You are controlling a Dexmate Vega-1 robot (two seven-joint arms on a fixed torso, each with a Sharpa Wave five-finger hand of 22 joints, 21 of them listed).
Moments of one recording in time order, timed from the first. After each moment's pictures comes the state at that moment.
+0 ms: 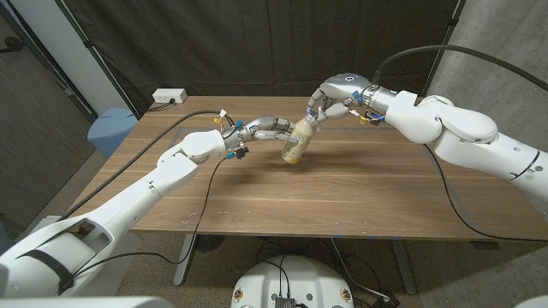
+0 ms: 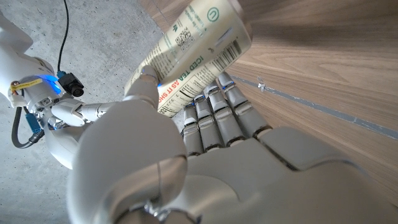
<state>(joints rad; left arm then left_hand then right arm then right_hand) 0.64 0.64 0.60 -1.46 -0.27 -0.31 -0.48 1.02 0.13 0.29 -0.12 0.18 0.62 0.02 0.22 0.21 0.65 -0.06 0.20 0.21 0.66 -0.06 0.19 0.19 0.54 -0.01 0.30 0.20 -0.65 -1.11 -0.59 -2.16 -0.52 -0.02 0.11 1.07 0.02 0.07 -0.11 0.20 0.97 -0.11 0.24 0.20 1.21 -0.21 0.27 0.24 1.23 -0.23 0.20 0.18 1.05 -0.18 0.60 0.20</state>
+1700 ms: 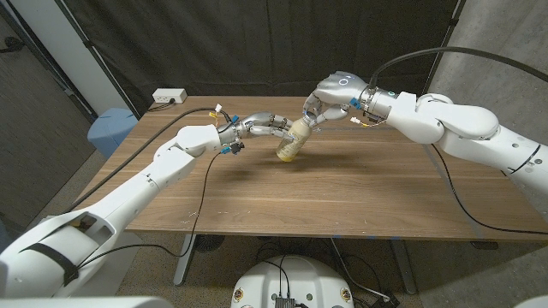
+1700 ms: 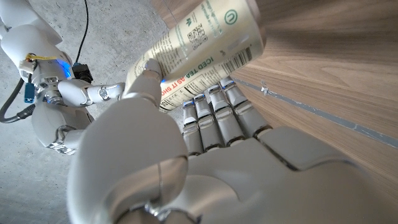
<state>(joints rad) 0.60 0.63 0.57 -1.40 -0.35 -0.29 -0.60 1.02 0.13 0.29 -0.12 0.18 0.62 0.02 0.22 0.21 0.66 -0.05 0.20 0.21 0.66 -0.06 0.20 0.19 0.56 -0.01 0.30 0.20 -0.60 -1.13 -0.62 -2.09 -0.73 0.24 -0.02 1.26 0.08 -0.14 0.01 0.26 0.98 -0.09 0.22 0.20 1.19 -0.19 0.27 0.36 1.14 -0.22 0.22 0.23 0.81 -0.10 0.94 0.19</state>
